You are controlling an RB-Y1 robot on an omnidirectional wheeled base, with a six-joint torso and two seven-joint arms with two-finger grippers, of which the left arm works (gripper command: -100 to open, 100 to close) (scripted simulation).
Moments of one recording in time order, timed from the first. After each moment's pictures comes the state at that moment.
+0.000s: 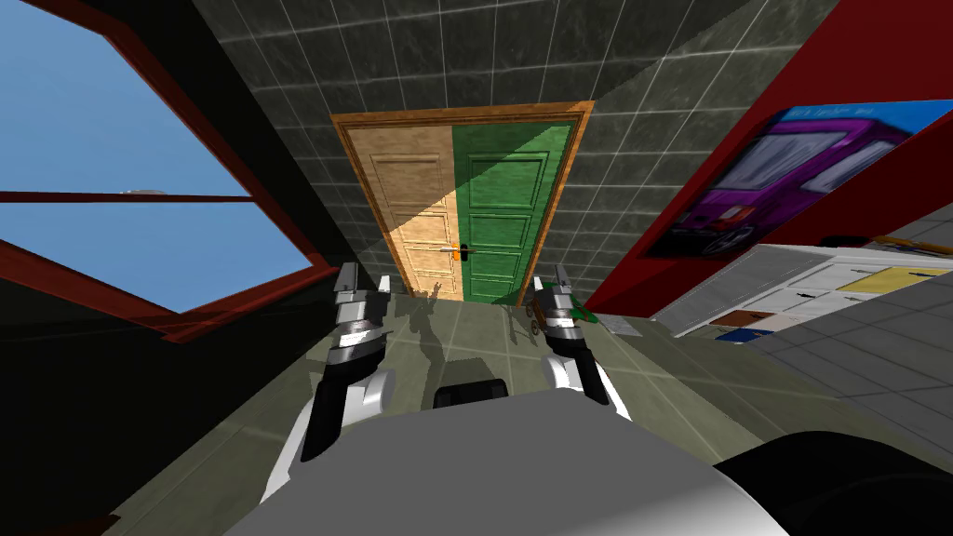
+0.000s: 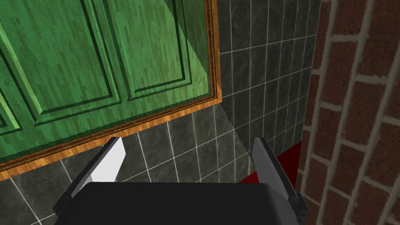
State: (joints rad) arm 0.47 -0.03 -0.04 -2.36 -0.10 -0.36 0.08
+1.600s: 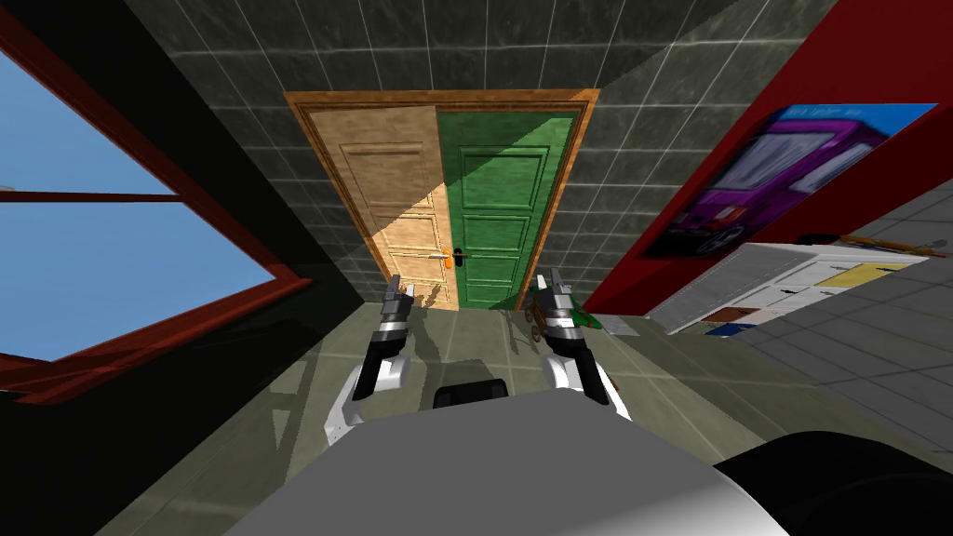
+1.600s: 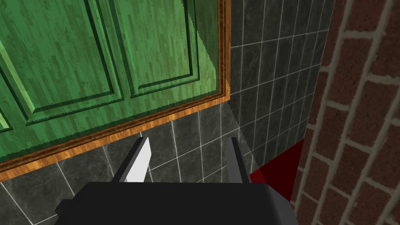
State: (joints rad) arm 0.28 0.08 -0.05 -1.99 -0.03 -0.39 0.11
